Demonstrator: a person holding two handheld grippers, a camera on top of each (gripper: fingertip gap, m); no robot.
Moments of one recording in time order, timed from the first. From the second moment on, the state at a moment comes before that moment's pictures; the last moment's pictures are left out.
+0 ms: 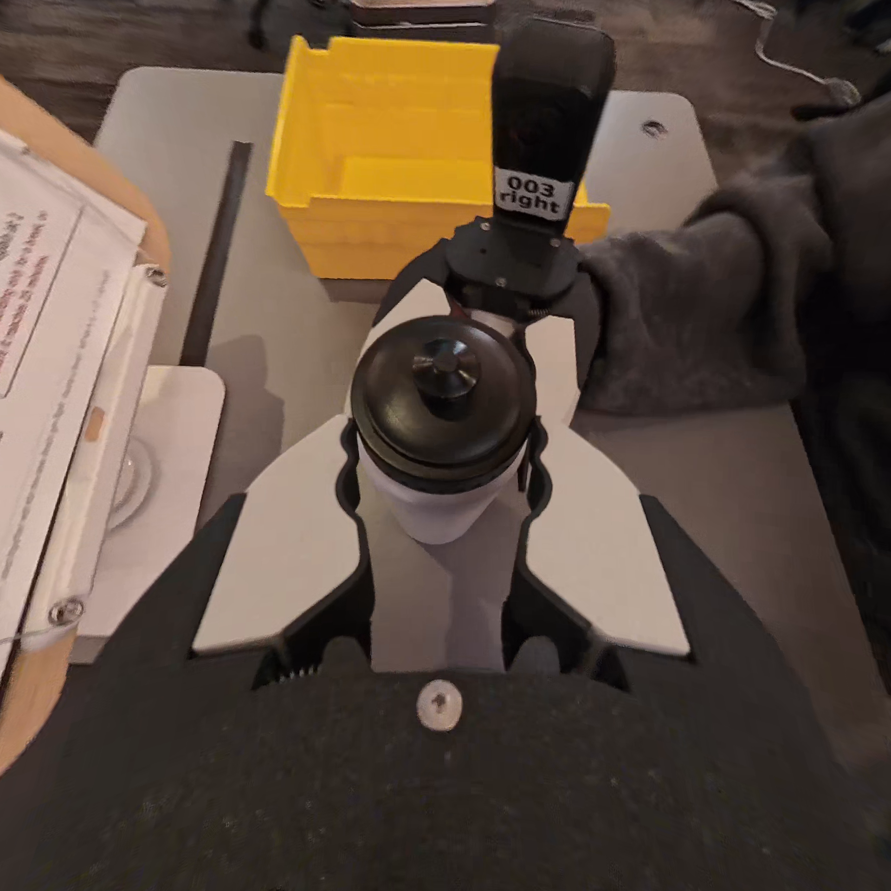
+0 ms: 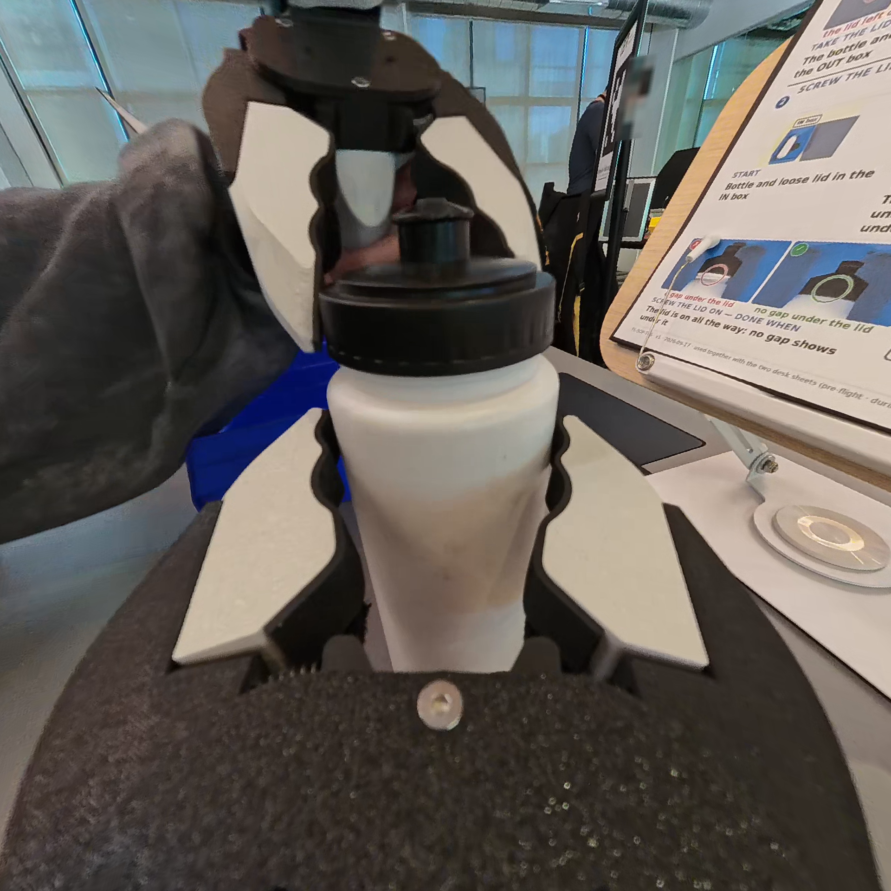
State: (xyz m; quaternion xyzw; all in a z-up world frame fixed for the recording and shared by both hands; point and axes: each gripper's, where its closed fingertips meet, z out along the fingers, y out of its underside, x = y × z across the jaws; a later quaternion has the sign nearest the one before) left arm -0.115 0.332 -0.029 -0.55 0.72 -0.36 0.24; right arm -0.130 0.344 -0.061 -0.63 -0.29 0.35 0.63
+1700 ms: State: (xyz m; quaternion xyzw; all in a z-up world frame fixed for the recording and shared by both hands) left arm -0.108 0.338 -0.033 -0.76 0.38 -0.29 0.45; right arm -0.135 0.345 -0.061 -0.63 -0.29 0.34 0.64
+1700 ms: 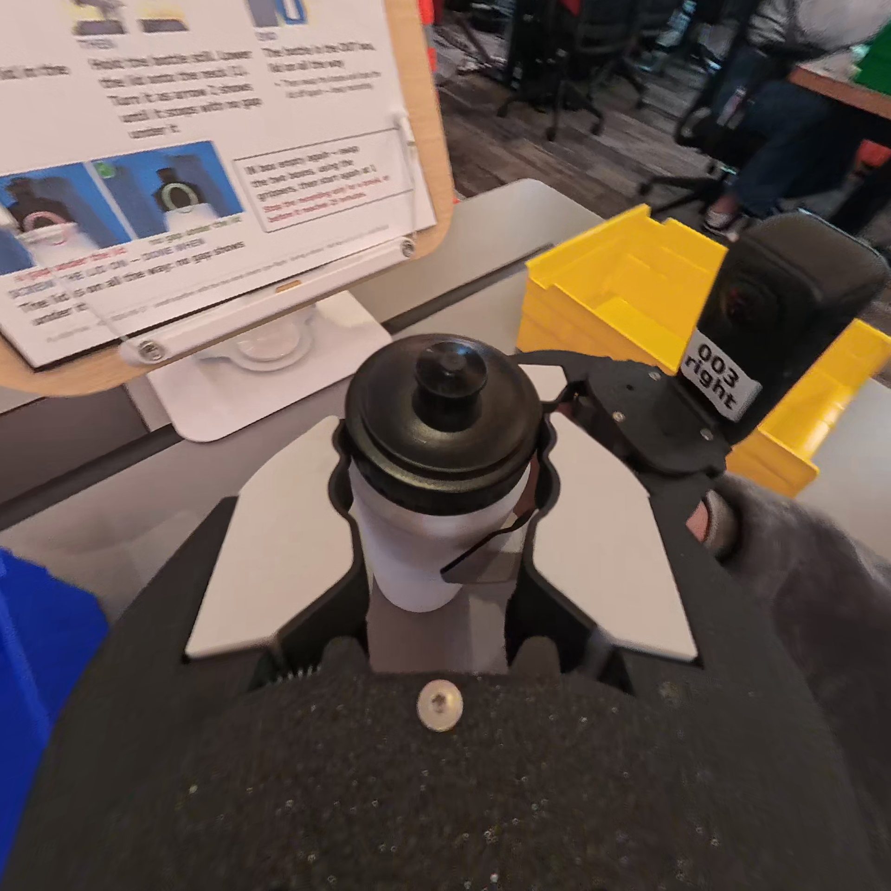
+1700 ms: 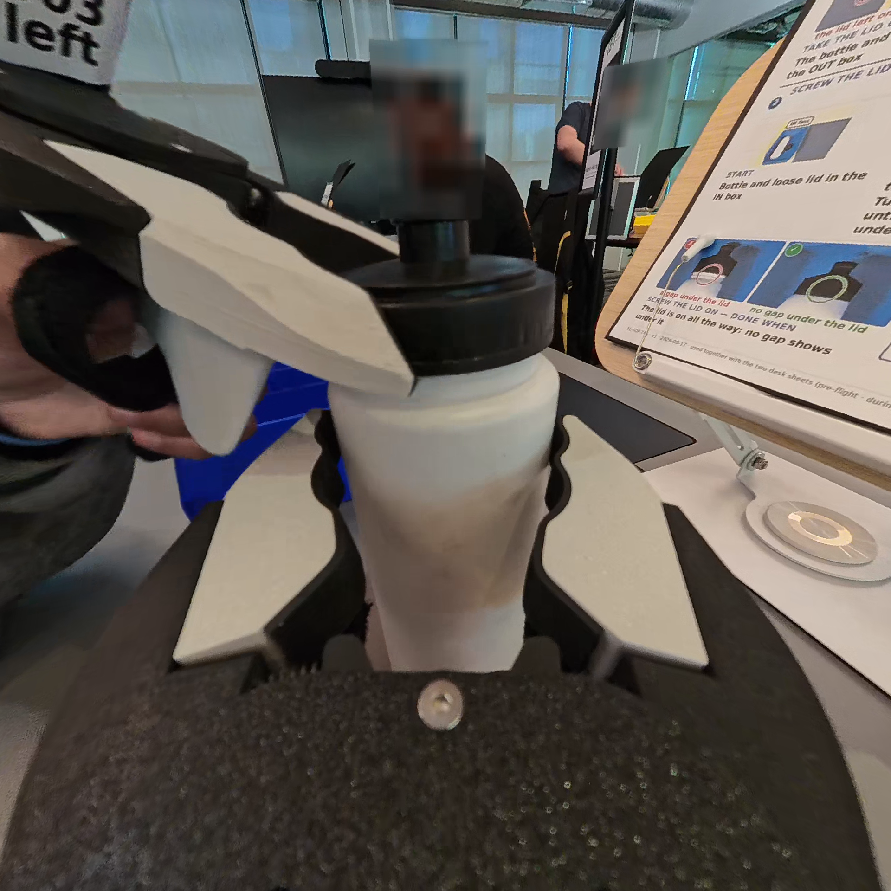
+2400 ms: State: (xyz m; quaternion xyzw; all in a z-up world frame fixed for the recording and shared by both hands) left arm -0.120 0.324 -0.037 -0.45 0.77 -0.42 0.18; right arm -0.141 0.341 -0.061 -0.62 -0.29 0.35 0.64
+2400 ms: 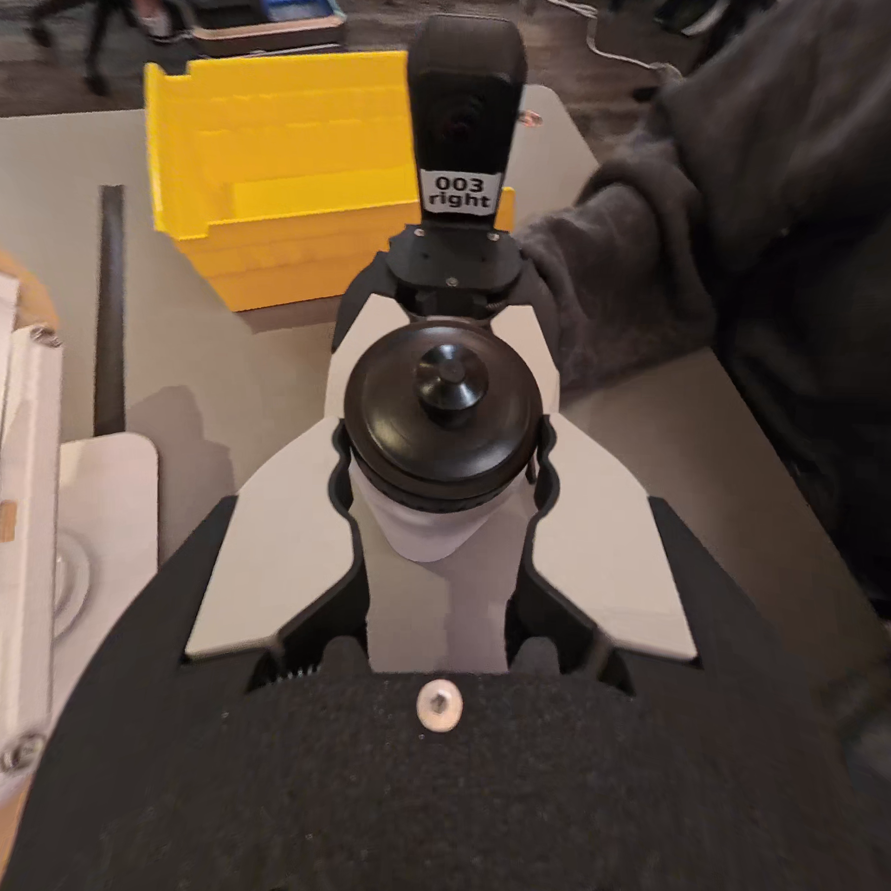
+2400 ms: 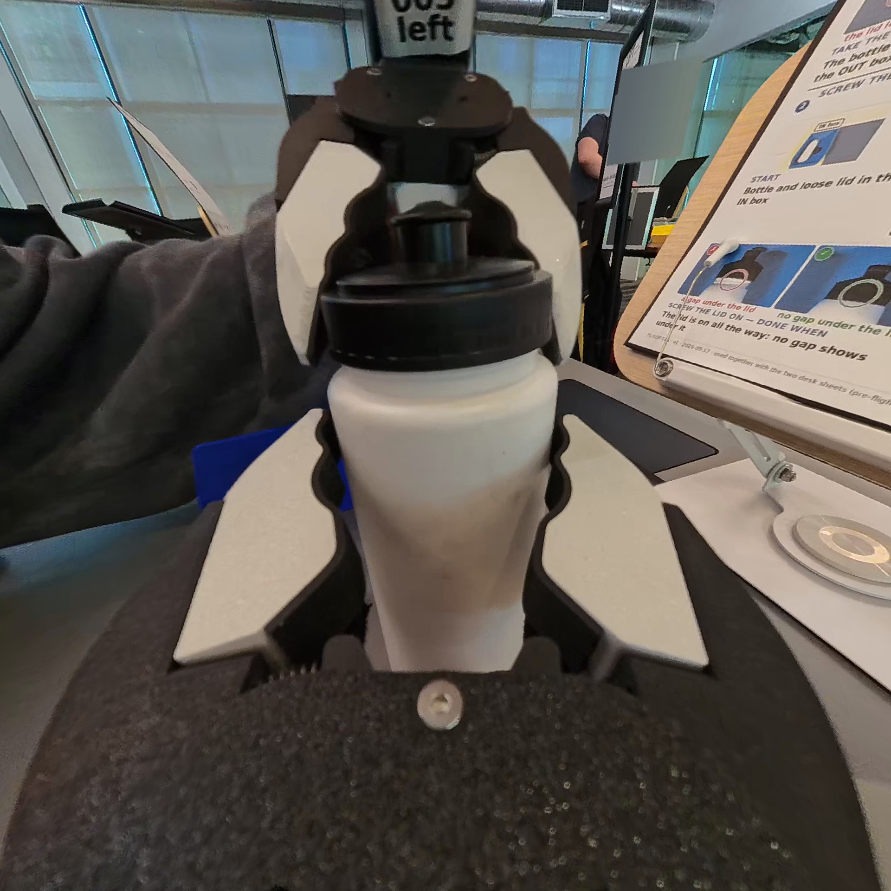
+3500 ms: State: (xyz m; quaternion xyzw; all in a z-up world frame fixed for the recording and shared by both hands) left arm -0.113 0.338 -0.023 -0.80 0.18 -0.27 0.51; right arm -0.138 0.345 -0.061 -0.63 -0.28 0.32 0.65
